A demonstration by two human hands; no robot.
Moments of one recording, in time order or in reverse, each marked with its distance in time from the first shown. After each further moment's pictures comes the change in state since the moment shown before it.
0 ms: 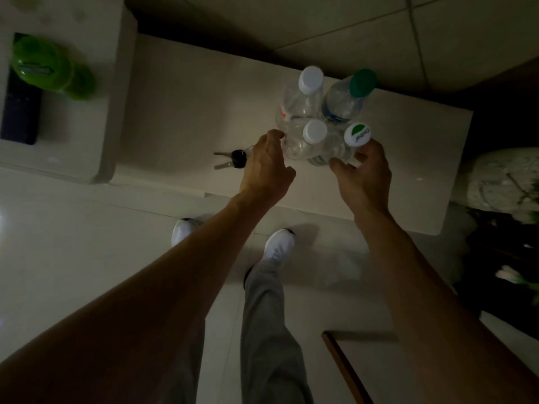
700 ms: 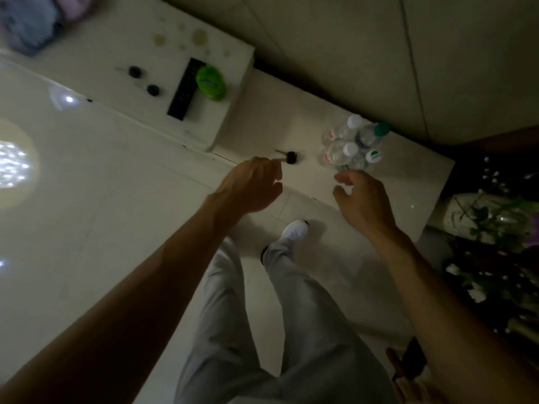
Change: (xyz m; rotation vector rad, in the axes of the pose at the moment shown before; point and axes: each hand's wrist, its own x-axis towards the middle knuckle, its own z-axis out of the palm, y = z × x) left_hand -0.184 0.030 -0.221 0.332 -0.206 0.017; right_hand -0.171 -0.140 -0.073 -0.533 -0.395 -0.354
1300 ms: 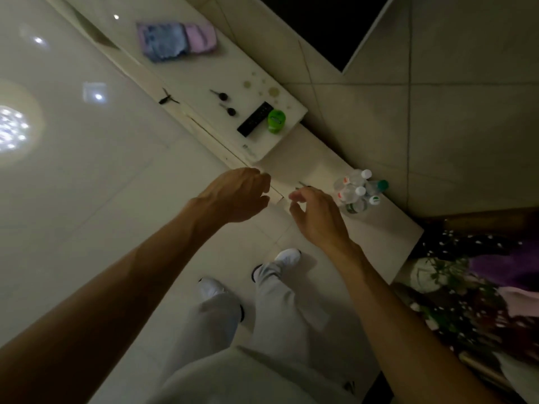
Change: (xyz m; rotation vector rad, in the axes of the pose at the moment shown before) left_hand -0.244 -0.046 -0.068 0.019 0.256 -0.016; right_hand -0.164 -0.162 0.027 -0.237 -0.115 -0.496
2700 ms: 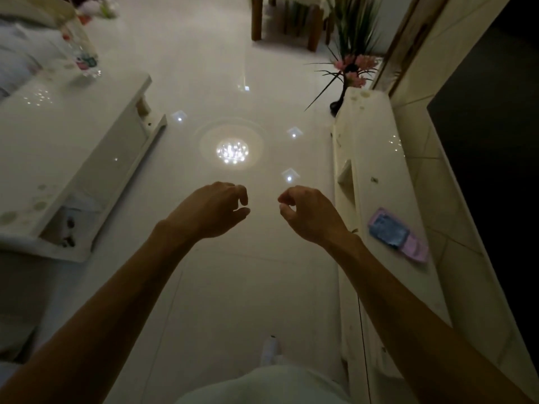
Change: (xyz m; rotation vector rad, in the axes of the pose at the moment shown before) left_hand -0.359 -0.260 -0.180 -0.183 0.591 -0.950; right_hand 0.090 -0.538 0.067 -0.265 -0.296 -1.135
